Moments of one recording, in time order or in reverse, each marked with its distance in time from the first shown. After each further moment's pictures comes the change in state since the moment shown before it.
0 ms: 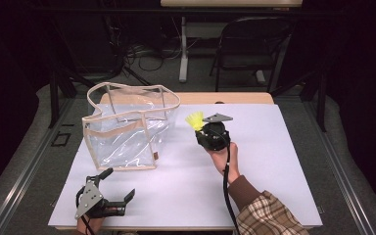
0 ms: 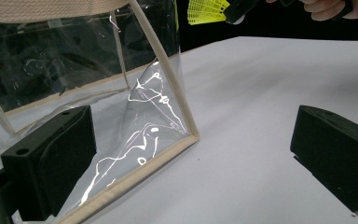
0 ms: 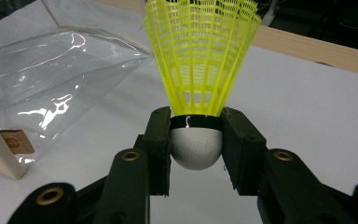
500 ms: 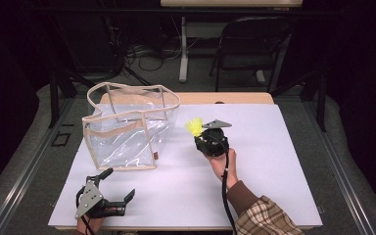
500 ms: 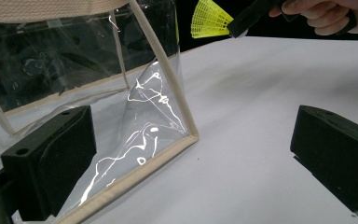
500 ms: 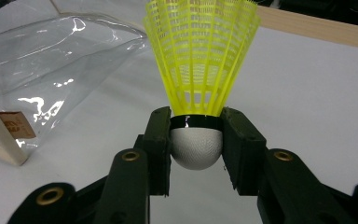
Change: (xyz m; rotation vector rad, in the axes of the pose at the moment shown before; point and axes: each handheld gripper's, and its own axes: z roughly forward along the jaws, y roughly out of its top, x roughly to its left) left arm 0.000 0.000 0.000 0.002 0.000 0.000; right arm 0.004 -0.018 0.006 0.015 0.012 0.021
